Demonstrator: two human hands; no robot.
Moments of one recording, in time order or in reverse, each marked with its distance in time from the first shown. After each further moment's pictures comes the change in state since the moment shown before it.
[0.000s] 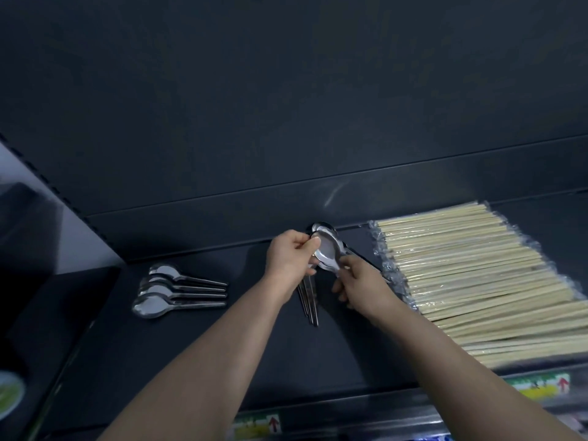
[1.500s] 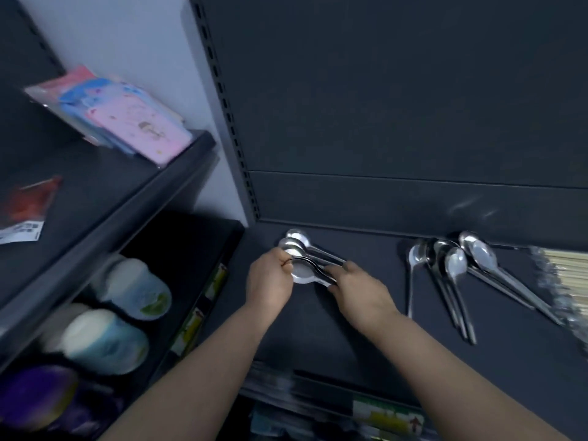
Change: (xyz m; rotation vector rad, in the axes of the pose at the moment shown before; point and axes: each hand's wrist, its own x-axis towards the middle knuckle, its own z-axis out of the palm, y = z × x) left_hand -0.045 -0.097 -0.241 0.579 0.404 -0.034; right_hand -0.011 -0.086 0.200 -0.781 -0.214 -0.480
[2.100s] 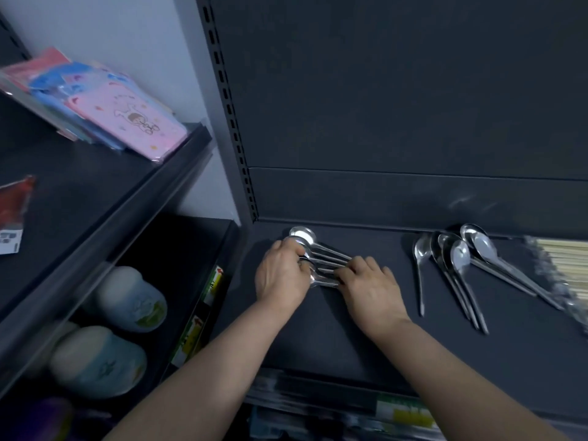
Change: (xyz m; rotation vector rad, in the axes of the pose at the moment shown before) left_hand 0.012 -0.004 0.000 0.090 0.023 0.189; right_hand 0.006 -0.006 0.030 -0.436 0.362 -0.009
